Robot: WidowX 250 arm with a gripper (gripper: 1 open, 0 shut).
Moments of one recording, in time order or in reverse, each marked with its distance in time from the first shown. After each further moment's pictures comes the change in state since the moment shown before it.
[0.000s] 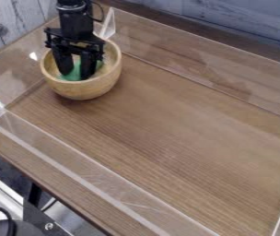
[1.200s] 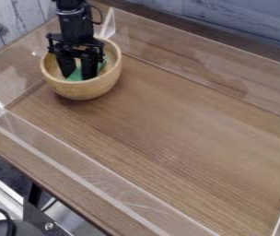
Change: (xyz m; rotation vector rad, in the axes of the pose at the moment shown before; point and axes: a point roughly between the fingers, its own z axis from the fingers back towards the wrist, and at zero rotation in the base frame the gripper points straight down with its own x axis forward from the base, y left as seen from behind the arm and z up) arm 0.005 -0.002 -0.008 -0.063 0.017 -0.018
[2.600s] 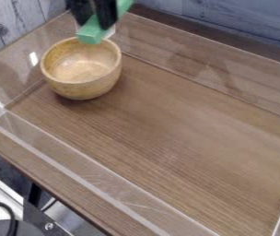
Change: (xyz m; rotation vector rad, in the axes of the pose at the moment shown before) arm -0.028 -0.096 0.114 -0.118 -0.145 -0.226
